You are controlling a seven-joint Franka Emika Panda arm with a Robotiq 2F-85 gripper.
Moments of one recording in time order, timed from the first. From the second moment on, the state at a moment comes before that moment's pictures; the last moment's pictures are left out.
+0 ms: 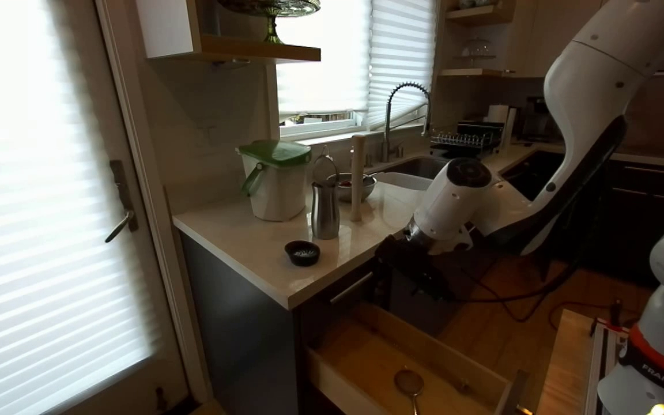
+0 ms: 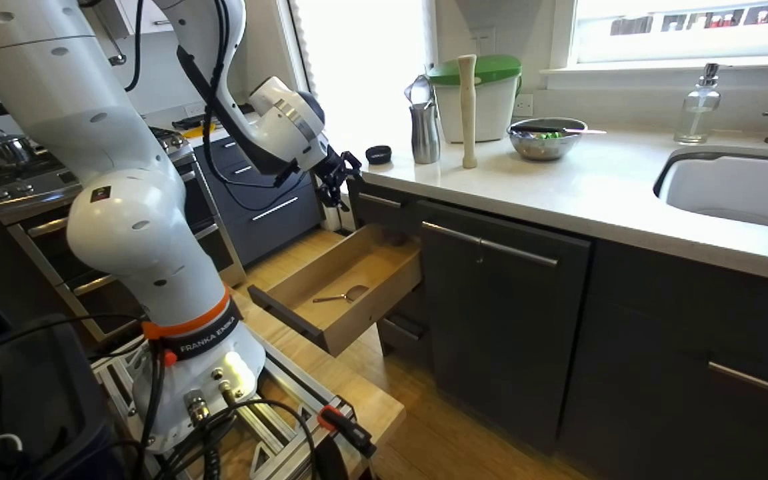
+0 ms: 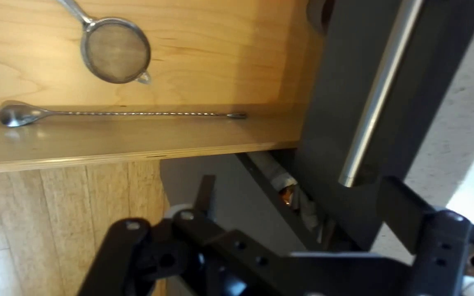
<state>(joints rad) -0.41 -0.07 0.62 -2.66 -1.11 2.90 2.71</state>
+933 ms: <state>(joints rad) -0.46 0.03 0.60 -2.69 -1.11 2.88 2.71</state>
